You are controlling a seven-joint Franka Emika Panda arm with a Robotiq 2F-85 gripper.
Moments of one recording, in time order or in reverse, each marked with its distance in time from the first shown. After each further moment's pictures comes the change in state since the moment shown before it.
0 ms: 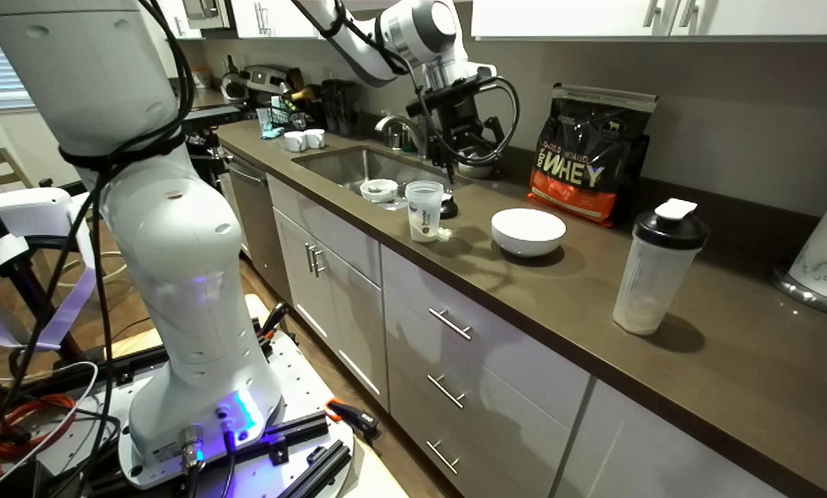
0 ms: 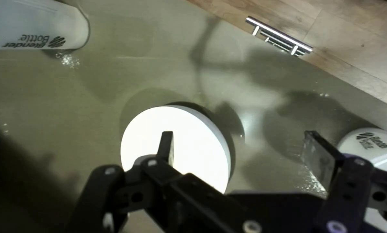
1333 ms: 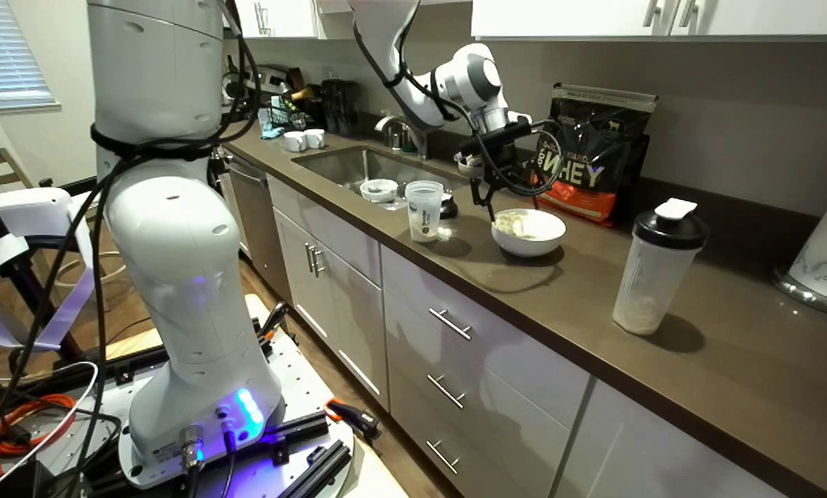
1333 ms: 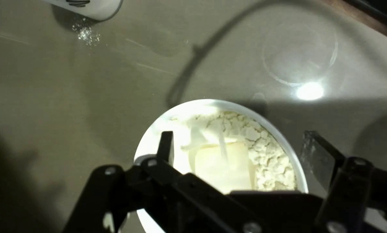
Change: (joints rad) arm -0.023 0.352 -0.062 0.234 -0.136 0.018 -0.115
